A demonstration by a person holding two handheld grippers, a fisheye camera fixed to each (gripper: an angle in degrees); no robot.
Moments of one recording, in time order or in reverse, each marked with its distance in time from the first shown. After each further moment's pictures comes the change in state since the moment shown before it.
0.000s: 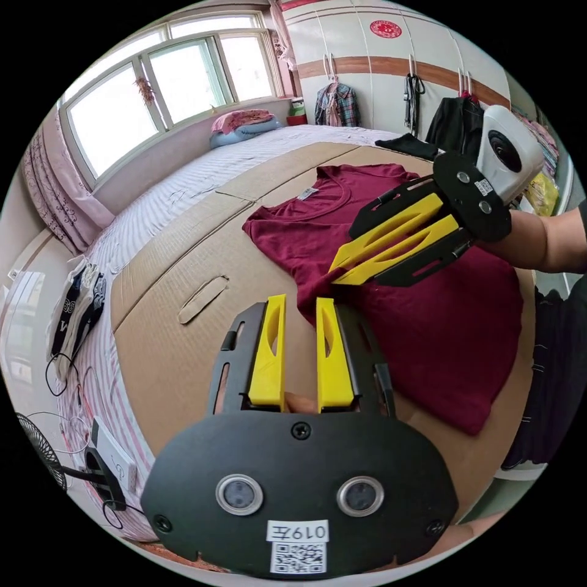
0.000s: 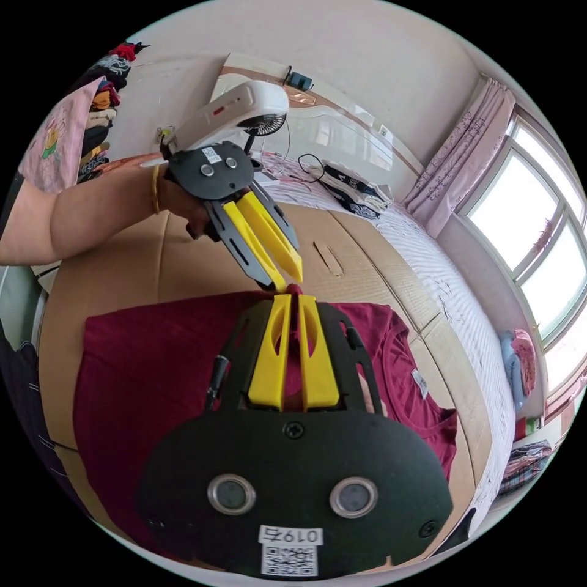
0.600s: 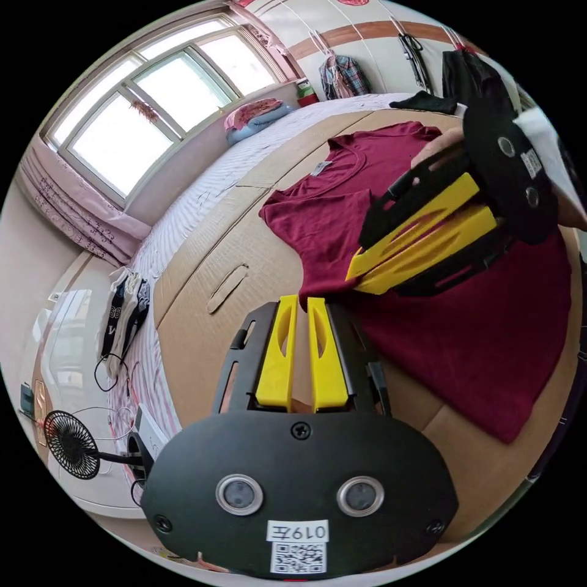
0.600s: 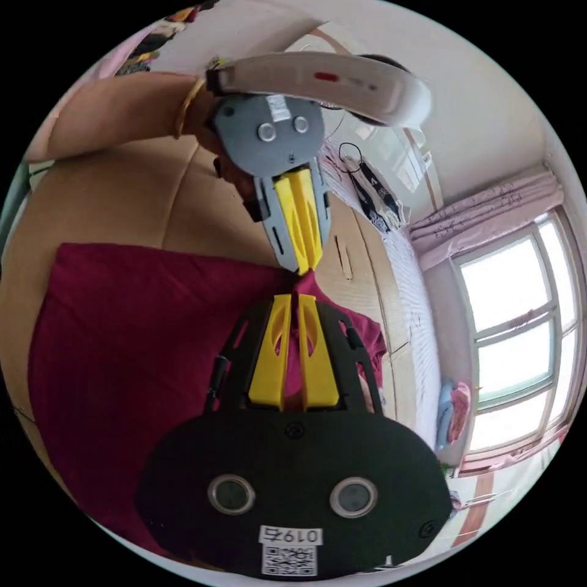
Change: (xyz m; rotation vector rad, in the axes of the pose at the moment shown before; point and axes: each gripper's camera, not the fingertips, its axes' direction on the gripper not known) left arm 0.056 -0.014 -0.009 -0.084 -0.240 0.073; right arm -0.135 -0.008 0.078 -0.151 0.243 -0.416
